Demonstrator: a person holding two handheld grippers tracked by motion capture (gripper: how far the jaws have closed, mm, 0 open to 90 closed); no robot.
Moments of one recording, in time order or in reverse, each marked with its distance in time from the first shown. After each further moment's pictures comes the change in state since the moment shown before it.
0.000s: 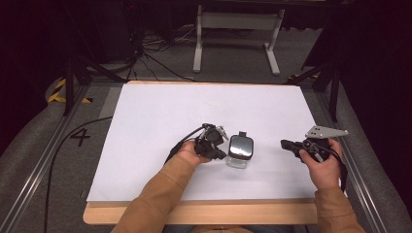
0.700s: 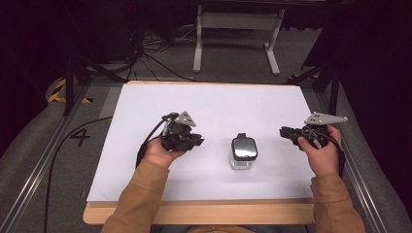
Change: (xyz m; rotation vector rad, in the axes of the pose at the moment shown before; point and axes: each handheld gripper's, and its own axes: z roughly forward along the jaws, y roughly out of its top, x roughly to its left) left arm -0.005 -0.060 -0.113 -0.275 0.256 -0.185; right arm -0.018 0.029 0.009 -0.017 -0.041 -0.013
